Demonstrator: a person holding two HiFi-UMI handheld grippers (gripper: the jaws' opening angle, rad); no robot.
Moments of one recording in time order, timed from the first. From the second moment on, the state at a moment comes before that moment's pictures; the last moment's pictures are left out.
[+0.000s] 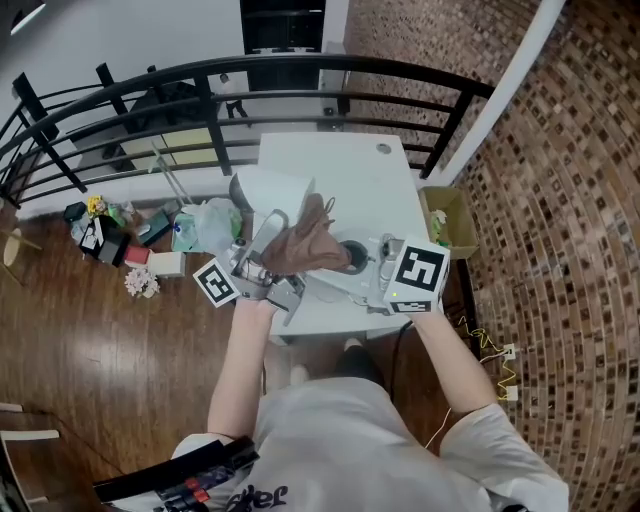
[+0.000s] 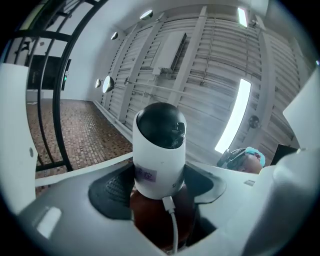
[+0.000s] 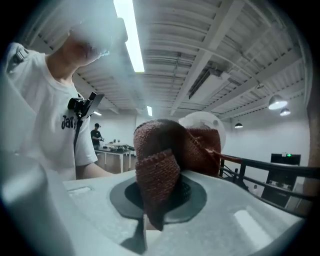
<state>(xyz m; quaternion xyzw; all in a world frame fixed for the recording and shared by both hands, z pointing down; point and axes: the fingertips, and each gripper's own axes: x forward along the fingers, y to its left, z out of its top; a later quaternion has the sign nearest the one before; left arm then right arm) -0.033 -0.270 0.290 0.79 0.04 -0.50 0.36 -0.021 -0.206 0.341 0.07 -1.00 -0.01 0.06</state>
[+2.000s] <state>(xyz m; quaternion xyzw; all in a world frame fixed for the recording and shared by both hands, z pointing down) -0.011 -0.281 0.298 0.77 0.02 -0.50 0.39 0.057 -0.234 0.300 0.20 -0.96 0.06 -0.18</state>
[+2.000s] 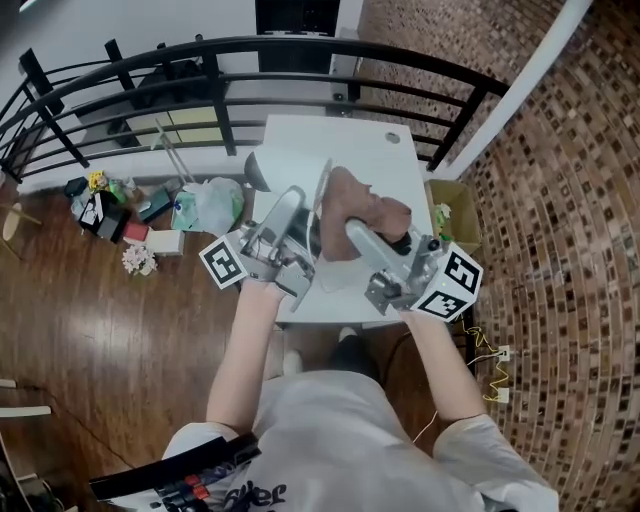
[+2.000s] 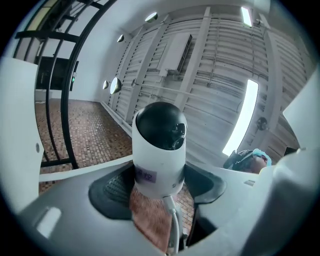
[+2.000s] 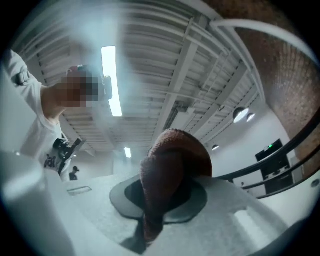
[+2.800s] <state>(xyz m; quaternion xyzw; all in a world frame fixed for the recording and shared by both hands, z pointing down) 0.028 -0.347 0.374 0.85 -0.14 -0.37 0.35 0.088 -0.291 0.328 0.25 -0.95 0.07 -0.18</state>
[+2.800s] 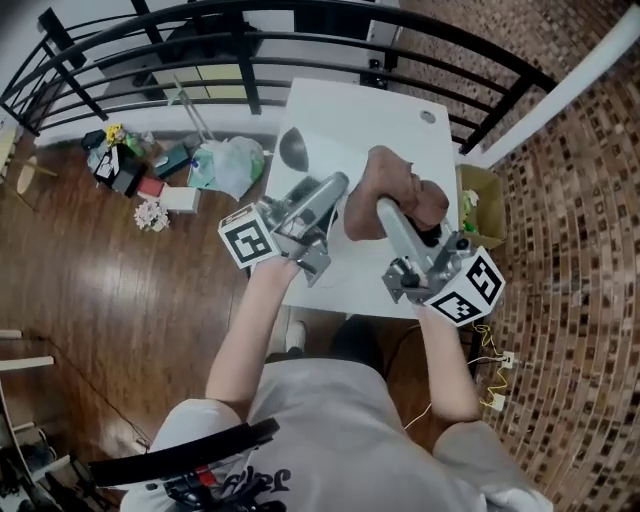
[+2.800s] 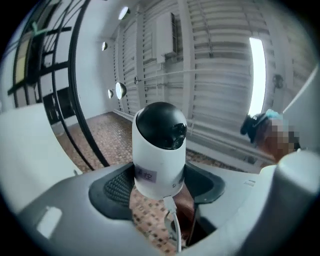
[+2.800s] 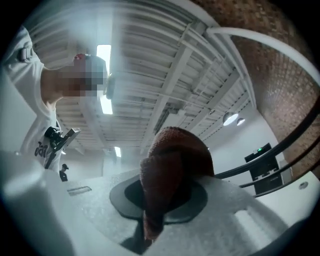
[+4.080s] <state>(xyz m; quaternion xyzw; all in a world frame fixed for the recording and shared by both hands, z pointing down) 0.073 -0.429 0.746 0.84 -0.47 0.24 0.16 0.168 -0.373 0.540 0.42 -0.88 0.21 -0.07</state>
